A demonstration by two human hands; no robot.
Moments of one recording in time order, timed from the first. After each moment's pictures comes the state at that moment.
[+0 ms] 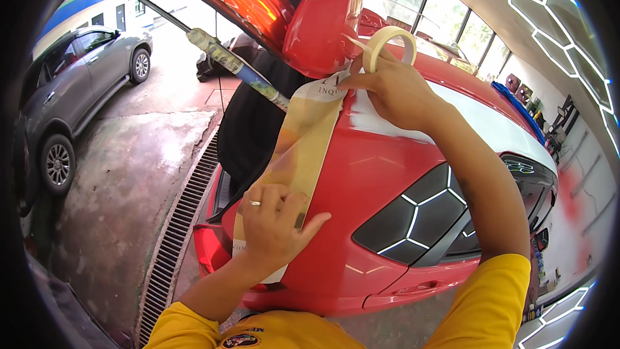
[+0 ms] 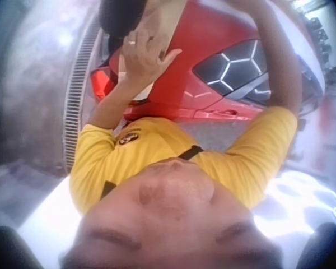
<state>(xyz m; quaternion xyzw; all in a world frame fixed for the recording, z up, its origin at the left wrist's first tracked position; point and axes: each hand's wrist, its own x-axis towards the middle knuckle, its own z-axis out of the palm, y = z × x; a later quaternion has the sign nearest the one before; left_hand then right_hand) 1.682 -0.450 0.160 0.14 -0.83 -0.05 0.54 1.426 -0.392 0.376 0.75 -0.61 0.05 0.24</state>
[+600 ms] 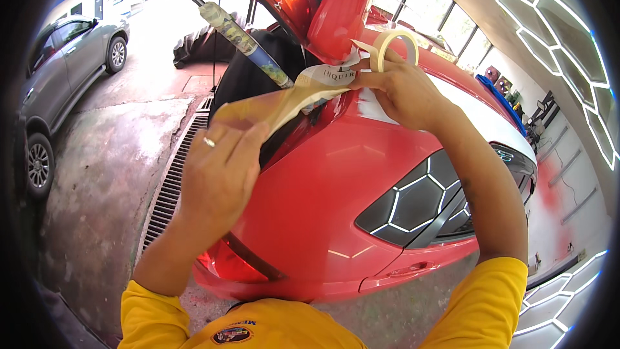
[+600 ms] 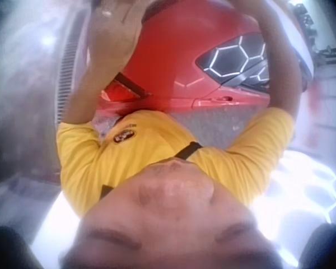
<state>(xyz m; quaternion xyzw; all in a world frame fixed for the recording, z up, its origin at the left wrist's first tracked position) 1.732 -0.530 0.216 0.08 -0.85 0.05 0.52 1.452 -0.383 0.372 0.75 -0.62 0.01 0.24</state>
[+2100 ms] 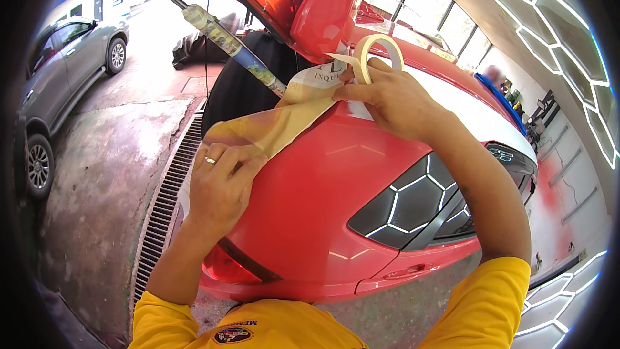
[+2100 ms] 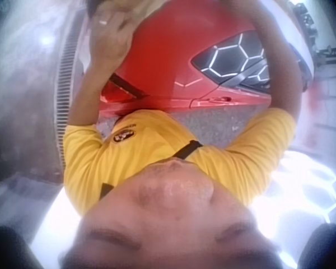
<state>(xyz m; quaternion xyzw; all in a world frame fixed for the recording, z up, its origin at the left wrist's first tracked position) 1.714 -0.533 0.167 0.08 -0.85 0.04 0.53 1.456 -0.375 0.362 0.76 -0.62 -0.02 0.22</state>
